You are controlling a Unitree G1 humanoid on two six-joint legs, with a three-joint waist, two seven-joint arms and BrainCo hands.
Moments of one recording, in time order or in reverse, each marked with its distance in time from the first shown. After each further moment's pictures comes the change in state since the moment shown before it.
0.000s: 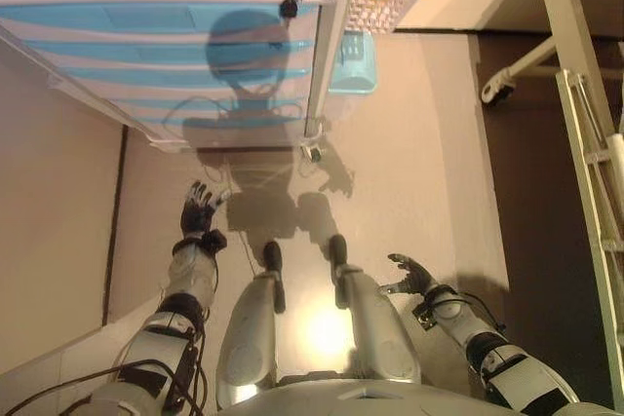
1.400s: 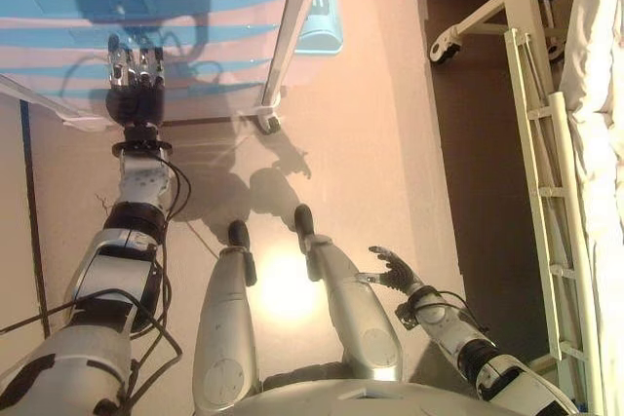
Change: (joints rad) left arm -0.286 0.248 -0.030 -0.058 -0.907 0.151 -0.496; right arm 0.067 0.021 0.117 -0.123 0.013 0.016 -0.065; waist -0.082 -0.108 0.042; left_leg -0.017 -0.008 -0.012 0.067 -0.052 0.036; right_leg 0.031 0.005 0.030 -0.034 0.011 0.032
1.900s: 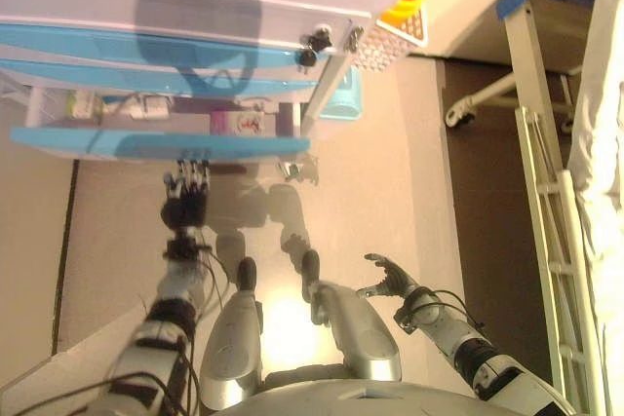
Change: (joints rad) left arm 0.508 -0.301 0.118 -0.058 -0.053 0.178 -0.284; right arm 0.002 0.019 -0.071 -0.019 -0.126 0.059 0.033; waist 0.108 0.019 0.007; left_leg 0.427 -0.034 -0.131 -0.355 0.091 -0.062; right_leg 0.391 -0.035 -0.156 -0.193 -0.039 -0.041
